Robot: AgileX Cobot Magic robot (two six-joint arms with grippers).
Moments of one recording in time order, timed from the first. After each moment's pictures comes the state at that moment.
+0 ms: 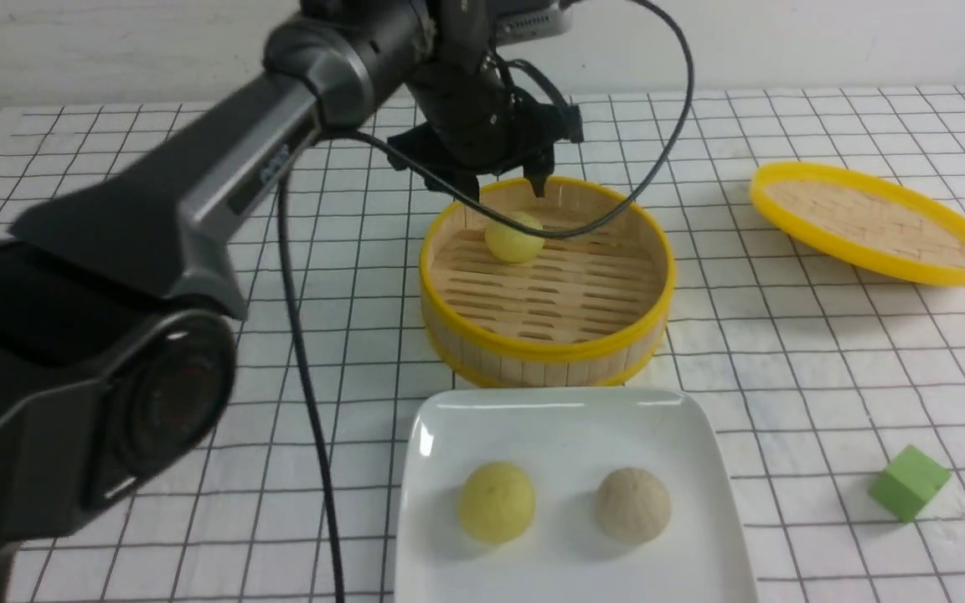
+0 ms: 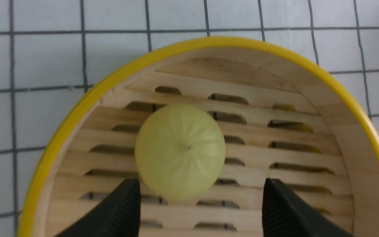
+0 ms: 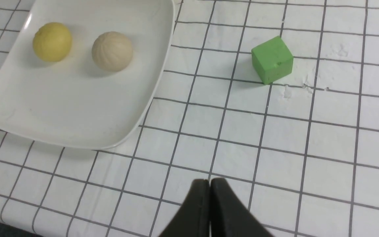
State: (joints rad) right arm 0.59 0.26 -0.68 -0.07 1.24 0.41; left arm -0.51 2.36 -2.33 -0.01 1.01 -0.43
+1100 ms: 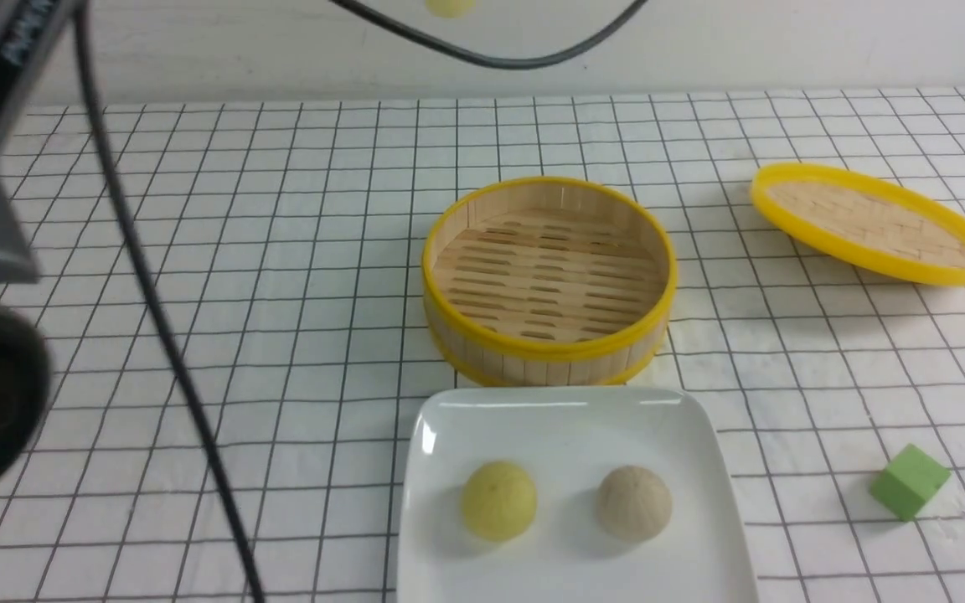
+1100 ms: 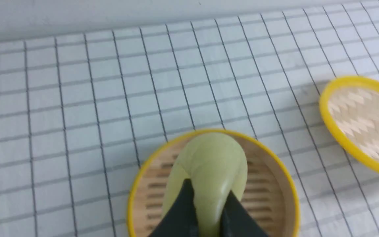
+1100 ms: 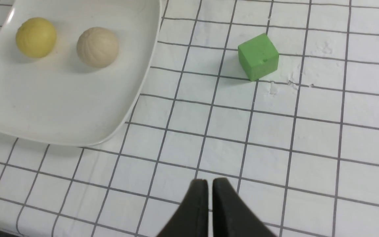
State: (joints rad) right arm 0.59 0.26 -0.68 -0.10 1.26 0.41; left arm -0.51 1.98 -2.42 0.01 1.24 -0.26
